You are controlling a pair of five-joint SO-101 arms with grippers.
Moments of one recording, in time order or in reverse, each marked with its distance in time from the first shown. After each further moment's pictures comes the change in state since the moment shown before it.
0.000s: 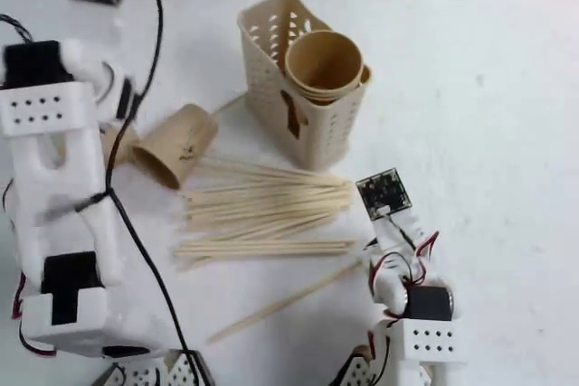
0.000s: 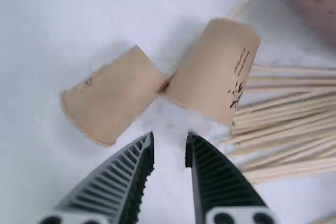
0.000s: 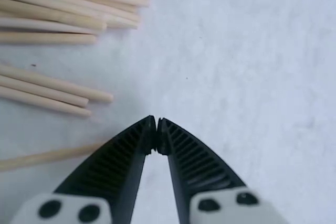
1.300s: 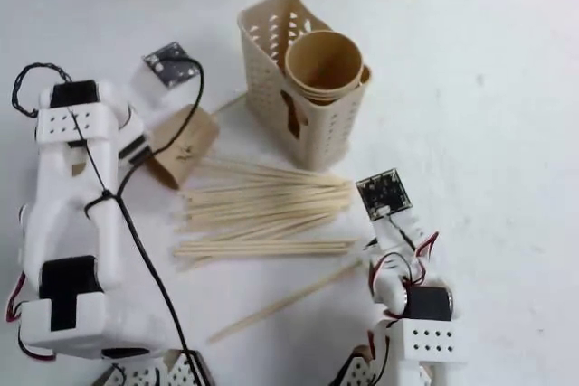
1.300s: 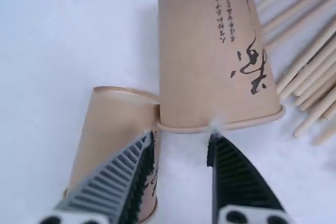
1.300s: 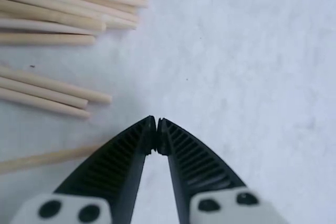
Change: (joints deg) left arm -0.6 -0.4 32.5 -30.9 -41.3; right arm -0.1 0.0 0.6 -0.9 0.0
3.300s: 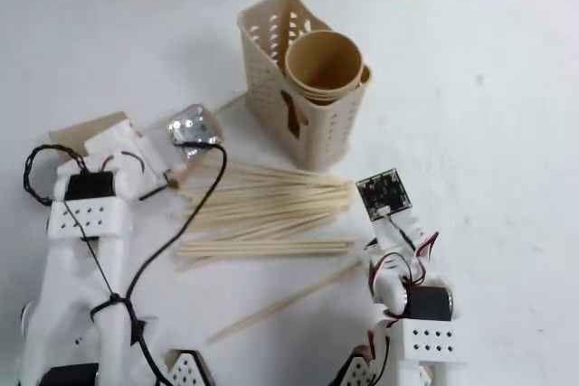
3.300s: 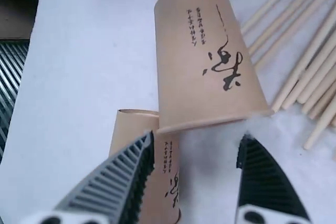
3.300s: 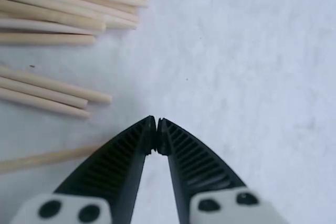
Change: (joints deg) left arm 2.8 -34.4 39.7 -27.1 -7.6; right arm 0.0 0.0 0.0 0.0 0.0
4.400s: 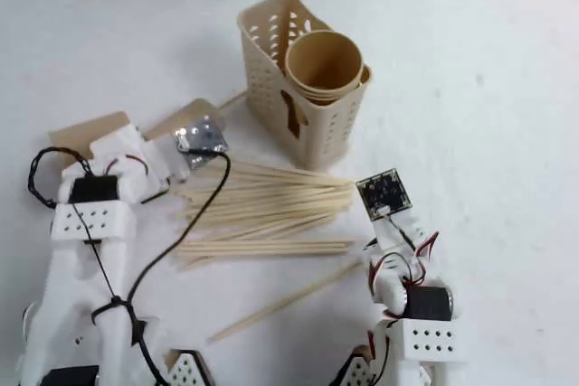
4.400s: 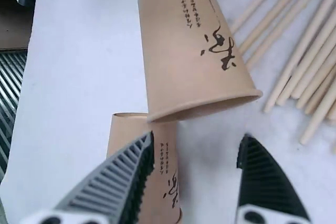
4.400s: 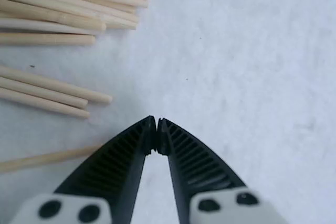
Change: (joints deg) left arm 0.4 -0.5 1.9 -0.8 -3.0; right arm 0.0 0.0 0.0 0.0 0.0
